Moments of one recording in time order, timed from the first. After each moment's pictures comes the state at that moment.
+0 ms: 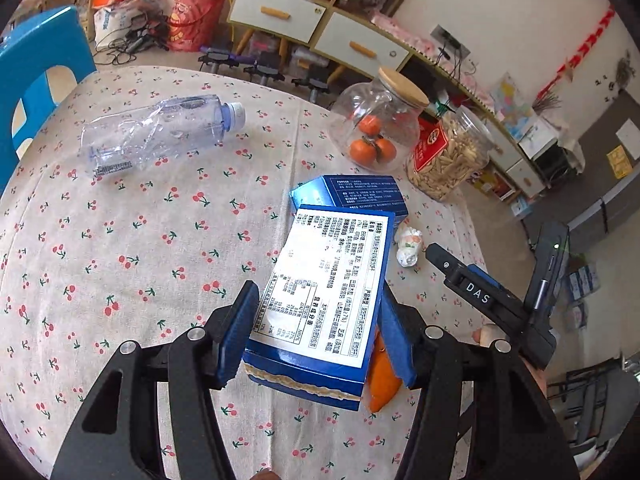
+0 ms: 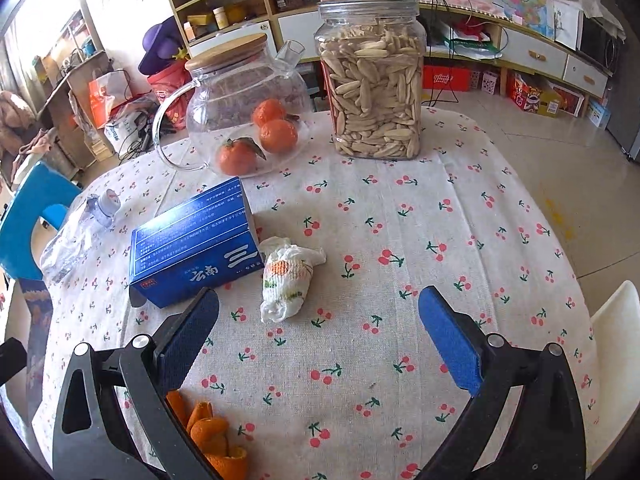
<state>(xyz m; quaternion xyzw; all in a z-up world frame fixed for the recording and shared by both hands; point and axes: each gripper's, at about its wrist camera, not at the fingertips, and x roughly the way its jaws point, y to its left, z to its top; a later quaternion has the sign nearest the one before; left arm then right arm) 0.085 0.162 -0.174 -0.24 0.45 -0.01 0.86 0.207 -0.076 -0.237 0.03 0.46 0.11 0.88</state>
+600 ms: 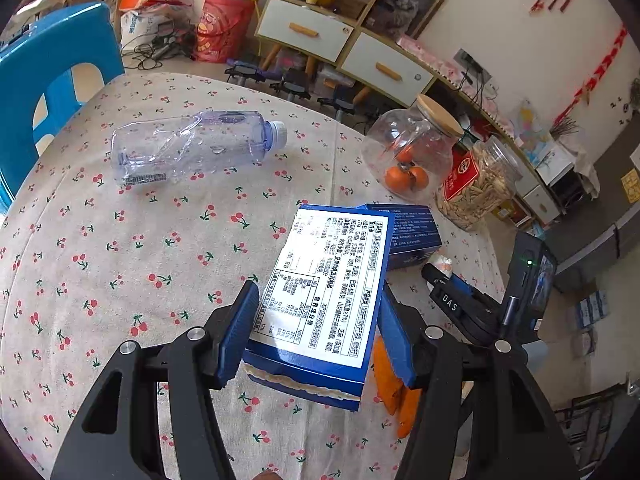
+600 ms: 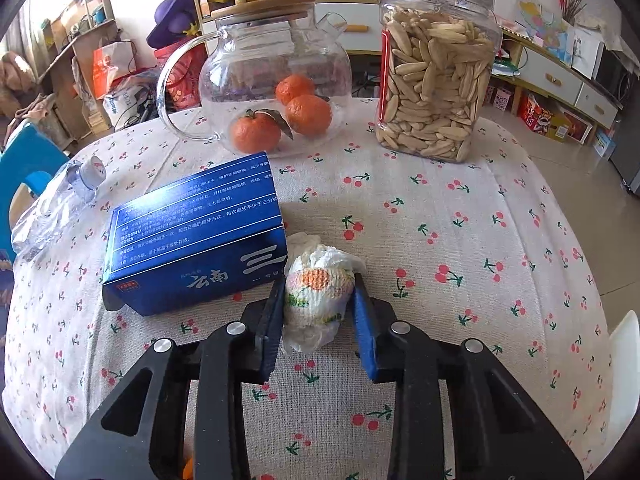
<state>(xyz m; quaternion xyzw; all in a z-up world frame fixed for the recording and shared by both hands) 0.090 0.189 -0.186 -0.25 0.43 0.04 0.87 0.216 -0.036 -0.255 -0.03 0.45 0.11 0.89</state>
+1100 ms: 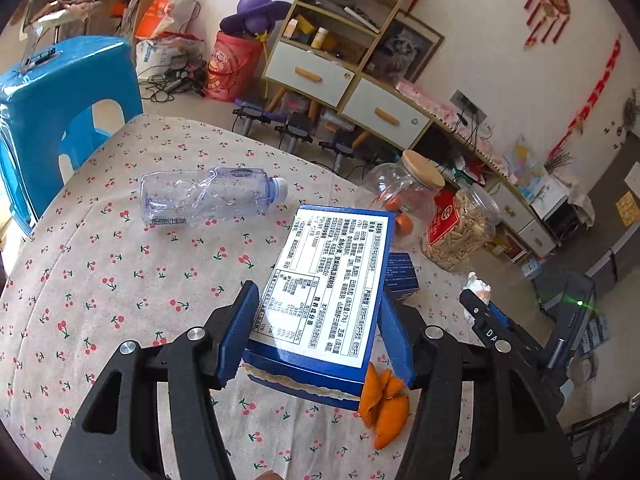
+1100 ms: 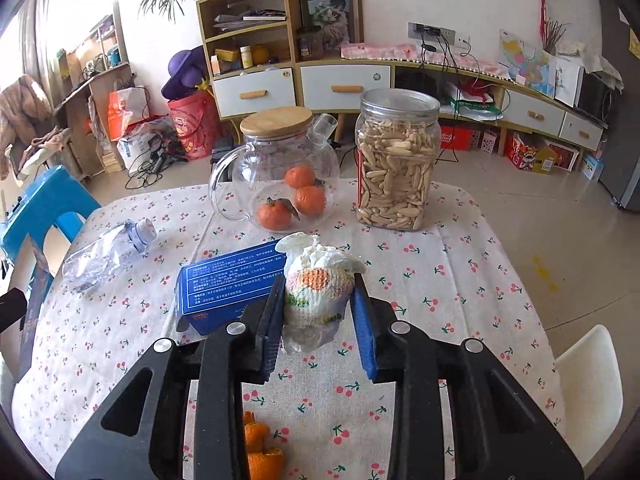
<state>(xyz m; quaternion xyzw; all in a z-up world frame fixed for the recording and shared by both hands) 0.063 0.188 -0.139 -0.25 0.36 0.06 0.90 0.171 -0.063 -0.167 -0.01 0.37 0.12 0.92</state>
